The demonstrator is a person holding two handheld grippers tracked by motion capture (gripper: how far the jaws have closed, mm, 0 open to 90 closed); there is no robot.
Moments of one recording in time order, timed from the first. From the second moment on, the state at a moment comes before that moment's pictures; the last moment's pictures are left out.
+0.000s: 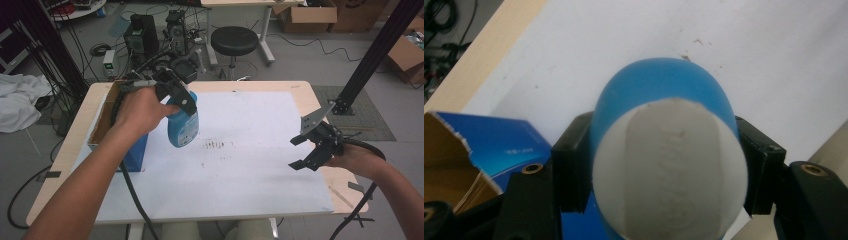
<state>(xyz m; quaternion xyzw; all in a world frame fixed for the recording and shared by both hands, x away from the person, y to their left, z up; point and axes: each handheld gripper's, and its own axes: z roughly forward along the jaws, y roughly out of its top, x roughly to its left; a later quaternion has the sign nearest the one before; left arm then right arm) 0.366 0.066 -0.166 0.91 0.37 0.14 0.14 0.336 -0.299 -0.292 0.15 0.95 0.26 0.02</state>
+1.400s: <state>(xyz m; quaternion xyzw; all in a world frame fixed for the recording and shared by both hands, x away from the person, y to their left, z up) 0.379 0.184 -0.094 0.74 0.63 0.19 0.14 0.329 -0.316 -0.296 0.14 0.96 0.22 0.05</state>
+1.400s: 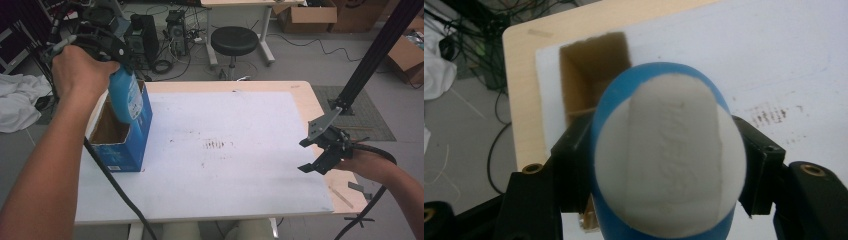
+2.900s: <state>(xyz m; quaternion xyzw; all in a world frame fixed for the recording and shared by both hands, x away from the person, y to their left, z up) 0.399 0.239 -0.235 0.72 0.67 0.17 0.12 0.329 -0.322 -0.312 0.16 0.96 0.22 0.04</state>
